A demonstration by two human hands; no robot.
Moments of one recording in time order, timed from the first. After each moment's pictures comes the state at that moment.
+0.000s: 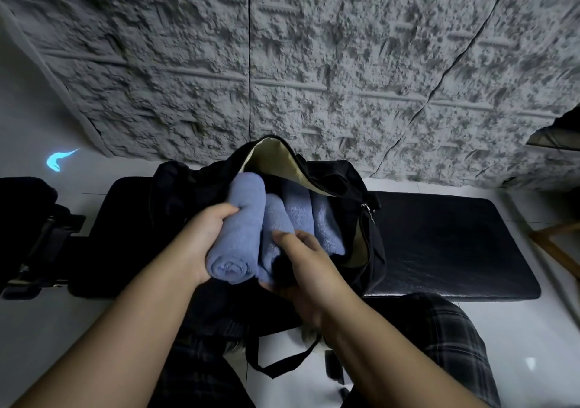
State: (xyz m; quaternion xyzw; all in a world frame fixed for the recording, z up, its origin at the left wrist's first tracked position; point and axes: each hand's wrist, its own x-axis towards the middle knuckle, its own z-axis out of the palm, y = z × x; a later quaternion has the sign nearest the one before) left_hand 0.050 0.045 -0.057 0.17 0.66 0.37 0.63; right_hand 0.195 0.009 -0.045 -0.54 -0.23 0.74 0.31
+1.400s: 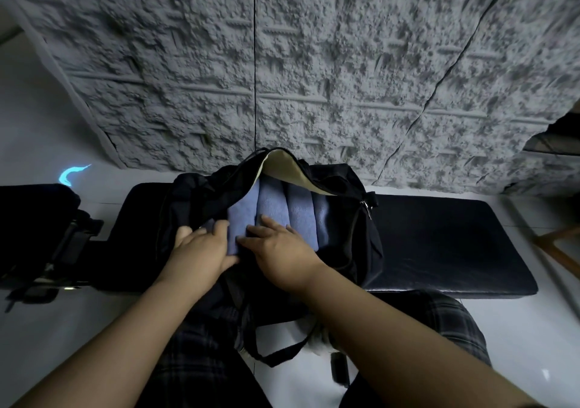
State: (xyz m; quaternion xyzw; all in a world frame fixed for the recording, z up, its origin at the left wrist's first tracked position) left_hand 0.016 0.003 -0.093 0.73 0.68 0.00 0.06; right_hand 0.178 0.030 -0.076 -0.42 -0.88 0.21 -0.05
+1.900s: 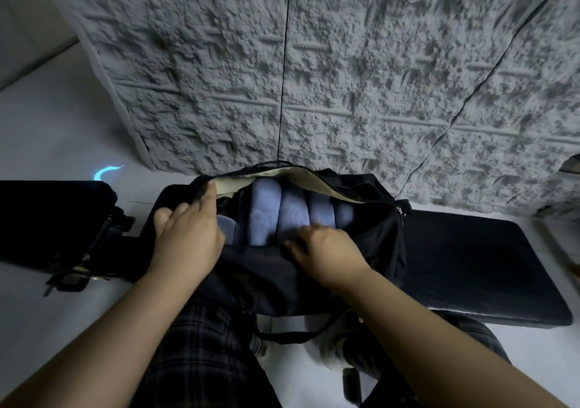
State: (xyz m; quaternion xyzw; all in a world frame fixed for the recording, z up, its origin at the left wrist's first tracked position) left_hand -0.010 -0.008 -0.047 0.63 0.77 0.08 -0.05; right_hand 0.203 0.034 -0.056 -0.48 -0.87 0.09 0.08
